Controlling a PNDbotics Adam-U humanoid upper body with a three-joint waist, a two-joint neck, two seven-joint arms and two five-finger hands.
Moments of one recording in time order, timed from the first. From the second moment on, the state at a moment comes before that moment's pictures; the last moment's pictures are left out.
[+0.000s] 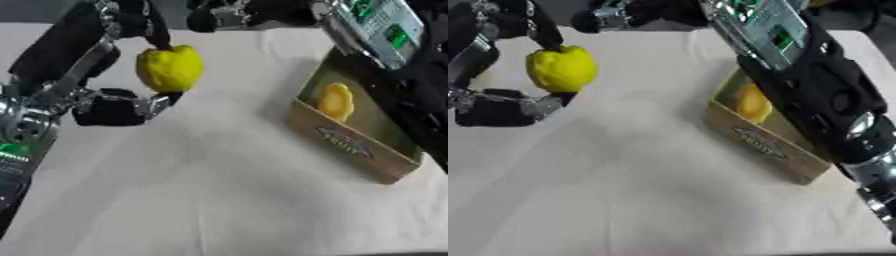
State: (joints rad) left arm -0.78 0.40 -0.43 -1.86 -0.63 -0.07 -0.12; right arm -1.01 -0.57 0.40 -1.66 -0.29 0.52 0.49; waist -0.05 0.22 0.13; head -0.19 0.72
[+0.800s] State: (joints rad) left arm -0.77 0.42 -0.43 -1.85 -0.55 -0.10 -0.03; right arm -1.00 -0.57 0.40 -1.66 -0.51 0.51 0.59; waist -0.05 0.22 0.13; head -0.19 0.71
